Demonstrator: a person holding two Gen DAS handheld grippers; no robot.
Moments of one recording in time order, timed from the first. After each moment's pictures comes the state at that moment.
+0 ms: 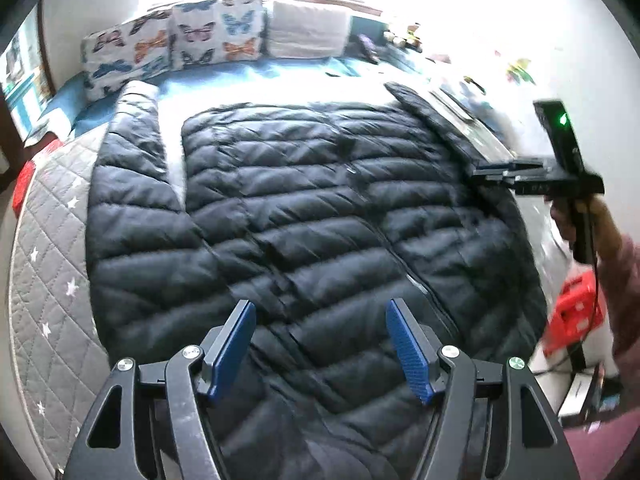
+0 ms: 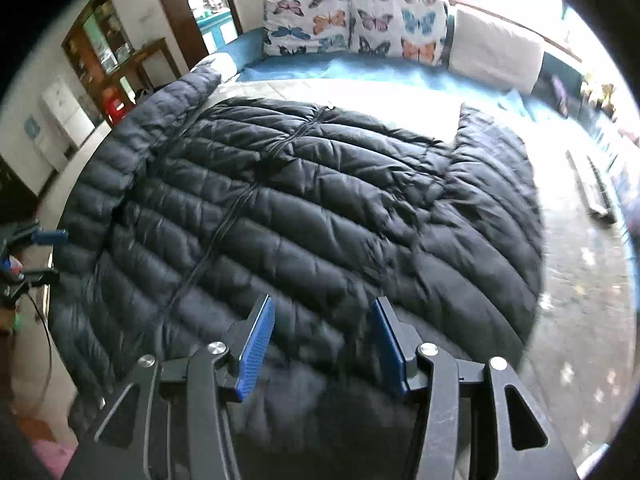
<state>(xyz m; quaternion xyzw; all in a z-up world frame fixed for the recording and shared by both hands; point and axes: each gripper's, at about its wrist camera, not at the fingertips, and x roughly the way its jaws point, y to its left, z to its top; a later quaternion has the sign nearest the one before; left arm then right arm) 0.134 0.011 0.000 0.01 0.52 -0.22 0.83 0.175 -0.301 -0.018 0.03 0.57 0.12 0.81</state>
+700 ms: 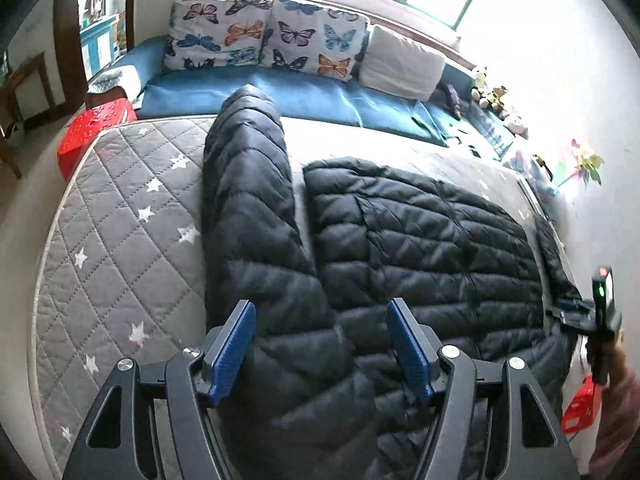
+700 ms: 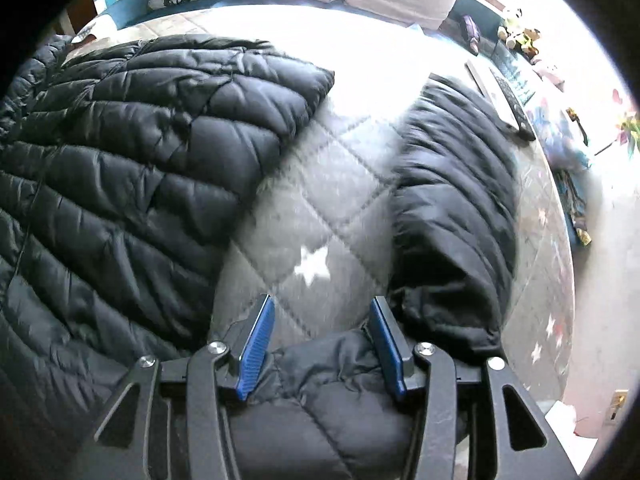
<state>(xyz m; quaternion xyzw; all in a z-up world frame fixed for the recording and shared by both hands) 0.247 0.122 0.007 -0.08 0.50 -0.10 0.85 0.135 -0.388 -0.062 -0.06 0.64 -0.06 0.76</state>
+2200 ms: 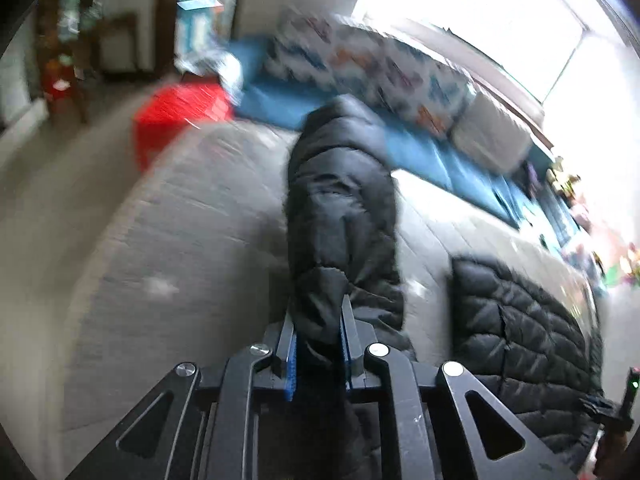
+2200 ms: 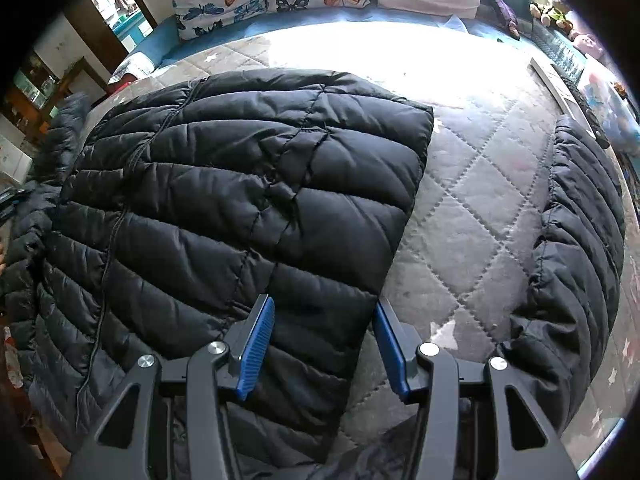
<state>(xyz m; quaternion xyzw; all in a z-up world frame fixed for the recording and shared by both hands) 0.285 0.277 -0.030 -0.17 0.44 0.07 0.88 0.185 -0.350 -0.067 0.08 0.63 0.01 0.77</state>
